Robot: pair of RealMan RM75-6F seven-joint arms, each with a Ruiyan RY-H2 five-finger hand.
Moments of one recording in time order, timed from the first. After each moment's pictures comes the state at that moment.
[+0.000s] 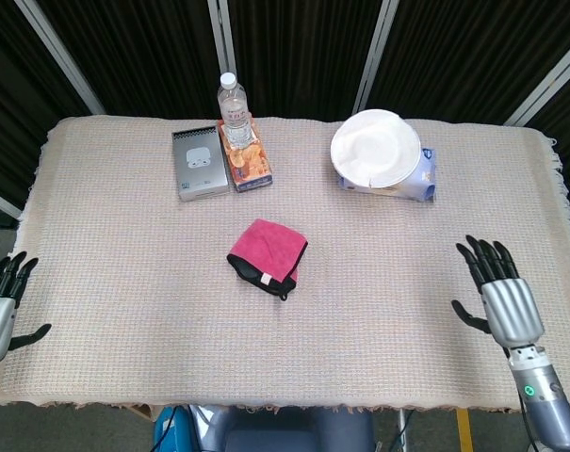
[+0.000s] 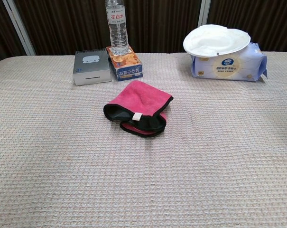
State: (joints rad) left arm -0.10 -1.16 -0.05 -1.57 1.48 1.47 0.13; right arm 0.25 -1.20 0.12 -1.52 -1.62 1.40 0.06
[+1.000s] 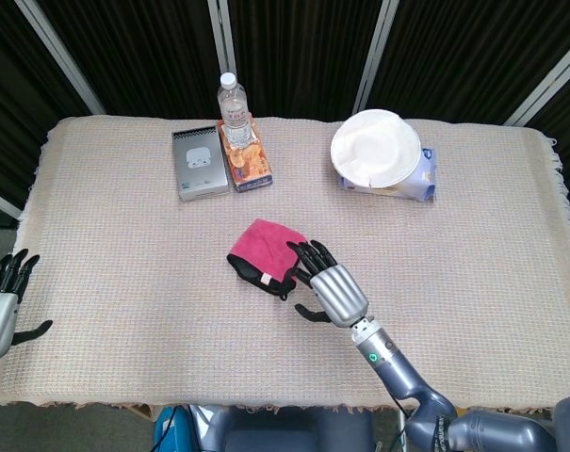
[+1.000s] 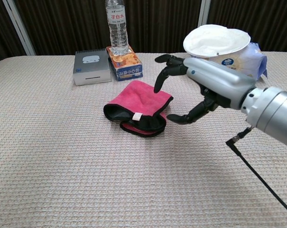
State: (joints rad) left arm -0.12 -1.18 -0.06 -1.54 1.44 1.44 0.12; right arm 0.59 -1.66 0.20 -1.55 -1.52 1.11 -0.12
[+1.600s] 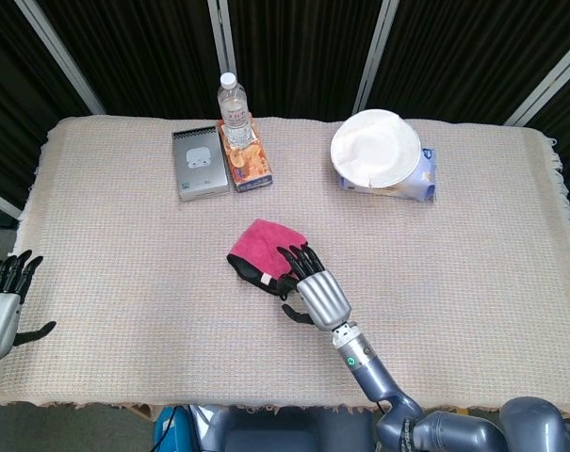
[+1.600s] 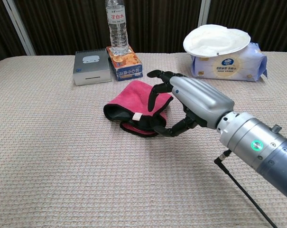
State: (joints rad) left arm -0.12 -1.17 -0.05 -1.54 1.45 1.43 0.08; right arm 0.60 -1.89 0.17 -1.30 -1.53 1.21 -0.12
